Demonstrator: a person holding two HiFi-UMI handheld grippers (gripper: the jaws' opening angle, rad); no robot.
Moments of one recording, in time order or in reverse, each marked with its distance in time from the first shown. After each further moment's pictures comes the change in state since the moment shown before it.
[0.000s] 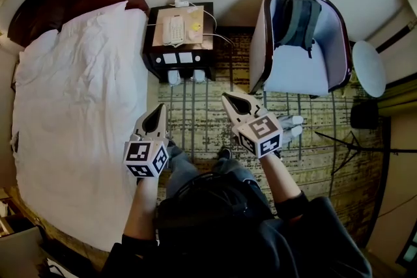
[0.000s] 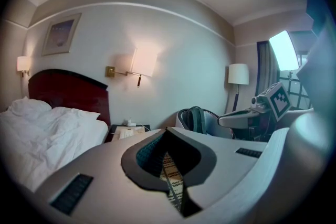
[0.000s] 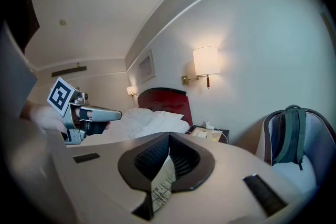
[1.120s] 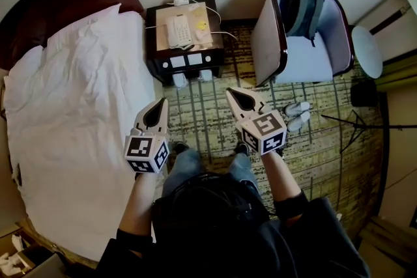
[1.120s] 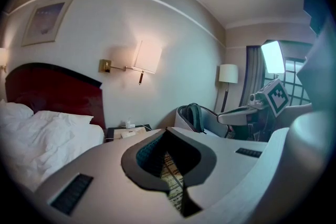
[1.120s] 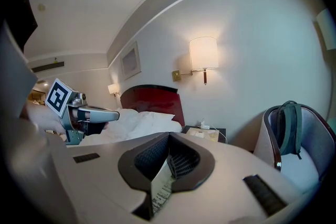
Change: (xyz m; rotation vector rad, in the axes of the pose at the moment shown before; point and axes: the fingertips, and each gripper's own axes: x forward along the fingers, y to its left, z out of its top) left arm 0.048 0.173 0.015 0.062 0.038 -0.186; right arm 0.150 0.042 0.022 0.069 0.018 -0.197
